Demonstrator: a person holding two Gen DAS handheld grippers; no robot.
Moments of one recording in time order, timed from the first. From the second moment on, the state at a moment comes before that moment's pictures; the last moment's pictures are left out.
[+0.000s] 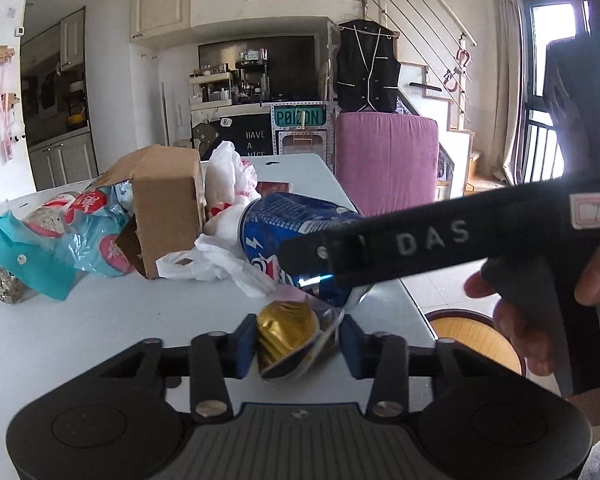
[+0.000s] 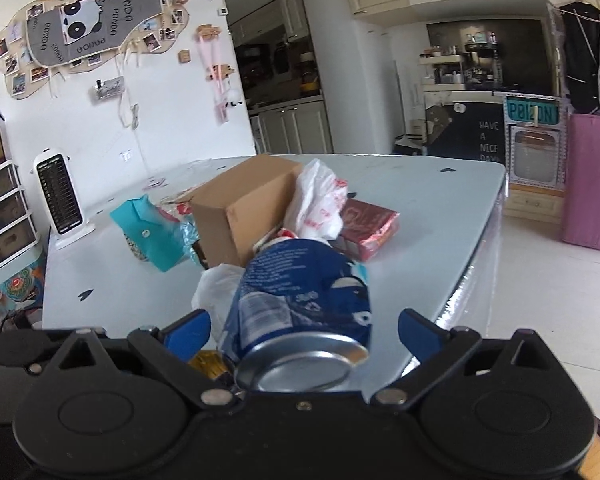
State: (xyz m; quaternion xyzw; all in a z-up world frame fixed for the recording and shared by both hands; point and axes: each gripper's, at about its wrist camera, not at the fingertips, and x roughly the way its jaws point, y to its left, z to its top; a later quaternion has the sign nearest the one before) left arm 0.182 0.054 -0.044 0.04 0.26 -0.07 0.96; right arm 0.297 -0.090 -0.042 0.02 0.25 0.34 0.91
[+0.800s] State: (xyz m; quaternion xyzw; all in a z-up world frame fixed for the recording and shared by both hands) left arm 0.160 0.075 -0.033 -0.03 0.23 -0.03 0.97; right arm 0.284 -0.109 -0.030 0.07 0.24 0.32 0.91
